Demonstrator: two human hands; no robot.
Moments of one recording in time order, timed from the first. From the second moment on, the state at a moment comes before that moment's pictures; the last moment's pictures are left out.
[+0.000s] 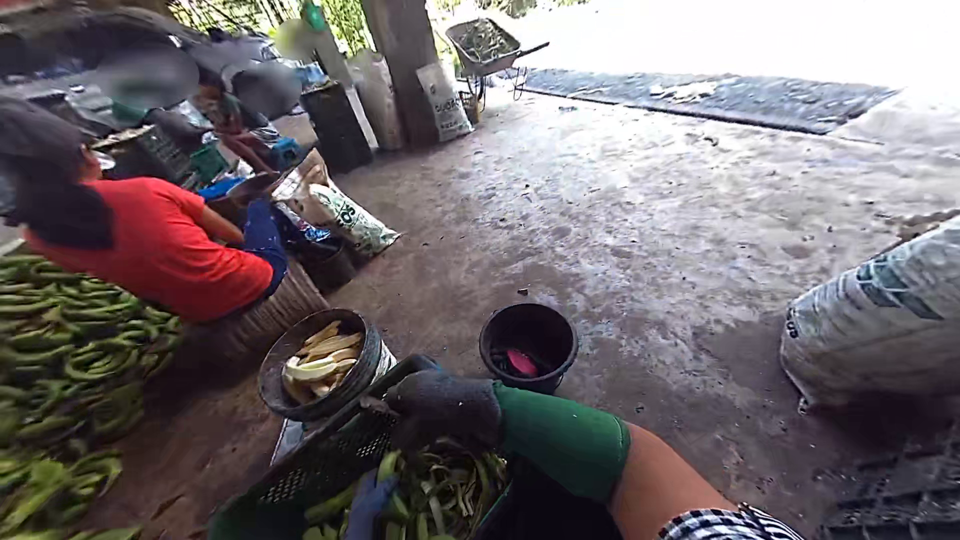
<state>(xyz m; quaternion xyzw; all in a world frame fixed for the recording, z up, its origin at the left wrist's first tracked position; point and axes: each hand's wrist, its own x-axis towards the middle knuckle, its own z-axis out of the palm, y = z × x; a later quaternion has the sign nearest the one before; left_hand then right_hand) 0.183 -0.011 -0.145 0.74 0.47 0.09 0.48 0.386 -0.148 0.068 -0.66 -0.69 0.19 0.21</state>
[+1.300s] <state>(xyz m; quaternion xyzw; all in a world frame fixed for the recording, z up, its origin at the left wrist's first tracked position) 0.104 -0.086 0.014 0.42 0.20 0.49 0.74 0.236 -0.129 0.080 -0.68 -0.72 0.08 0.13</state>
